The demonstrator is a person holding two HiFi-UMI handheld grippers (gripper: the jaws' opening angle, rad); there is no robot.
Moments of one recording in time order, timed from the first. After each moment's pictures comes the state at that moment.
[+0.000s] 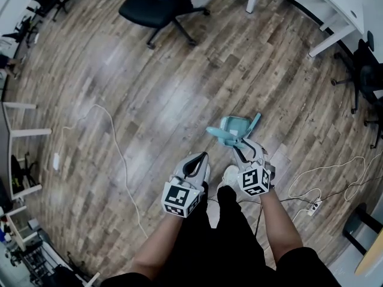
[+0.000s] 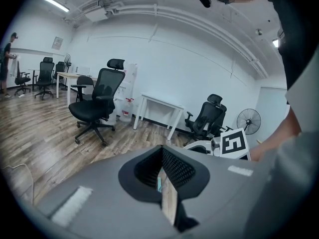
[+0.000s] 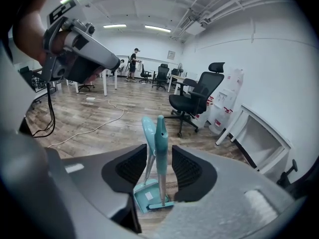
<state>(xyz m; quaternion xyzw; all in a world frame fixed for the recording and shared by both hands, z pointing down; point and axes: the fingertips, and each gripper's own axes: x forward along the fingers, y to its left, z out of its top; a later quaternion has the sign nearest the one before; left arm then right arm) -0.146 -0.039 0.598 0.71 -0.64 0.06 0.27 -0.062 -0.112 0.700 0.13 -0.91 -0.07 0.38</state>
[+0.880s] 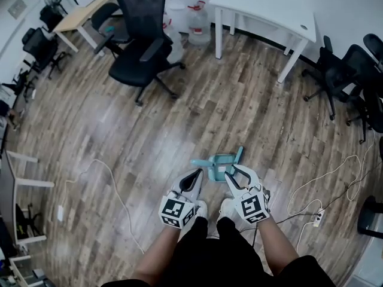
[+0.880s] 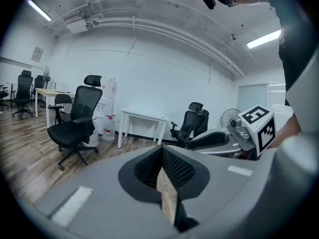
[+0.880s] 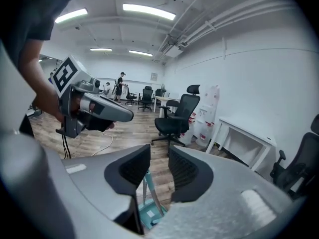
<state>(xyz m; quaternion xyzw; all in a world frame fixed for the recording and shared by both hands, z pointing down) -0.118 -0.083 0.517 0.79 -0.59 0.04 0.17 -0.035 -0.114 0.538 0.21 -0.94 -0.04 0.26</state>
